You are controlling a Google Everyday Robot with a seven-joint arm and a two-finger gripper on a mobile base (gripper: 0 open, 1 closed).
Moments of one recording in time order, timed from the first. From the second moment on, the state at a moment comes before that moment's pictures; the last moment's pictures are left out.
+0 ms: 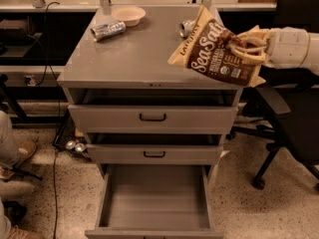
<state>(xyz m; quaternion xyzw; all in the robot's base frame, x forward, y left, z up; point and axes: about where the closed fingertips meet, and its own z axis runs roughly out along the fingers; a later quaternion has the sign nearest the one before) 0.629 -0.211 0.956 -0.63 0.35 0.14 0.68</state>
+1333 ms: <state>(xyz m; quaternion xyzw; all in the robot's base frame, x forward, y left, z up) 0.720 -0.155 0.976 -0.71 0.32 0.08 0.62</state>
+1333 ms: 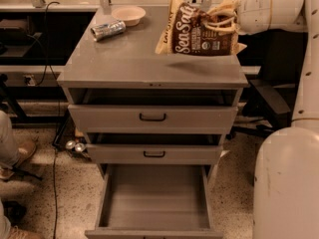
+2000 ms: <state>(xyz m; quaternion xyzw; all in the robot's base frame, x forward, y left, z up) 0.739 -0.141 0.971 -0.72 0.33 0.06 0.61</state>
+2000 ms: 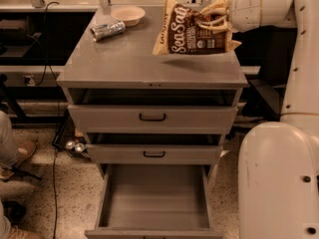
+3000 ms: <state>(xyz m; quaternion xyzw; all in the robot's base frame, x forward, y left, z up) 0.746 -0.143 0.964 -0.71 0.34 0.07 0.61</state>
